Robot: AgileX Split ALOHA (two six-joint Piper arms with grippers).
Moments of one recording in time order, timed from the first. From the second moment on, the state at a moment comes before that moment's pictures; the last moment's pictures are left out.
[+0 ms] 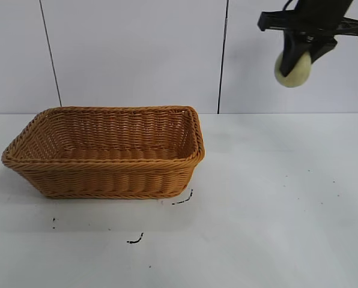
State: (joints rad) left arm 0.00 -0.01 -0.50 0.00 1.07 0.08; right arm 0.20 2.04 -1.89 0.06 1.07 -0.05
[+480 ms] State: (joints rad) left arm 0.00 -0.01 -0.50 0.00 1.07 0.08; right arm 0.54 2.17 -2.03 0.06 1.03 -0.03
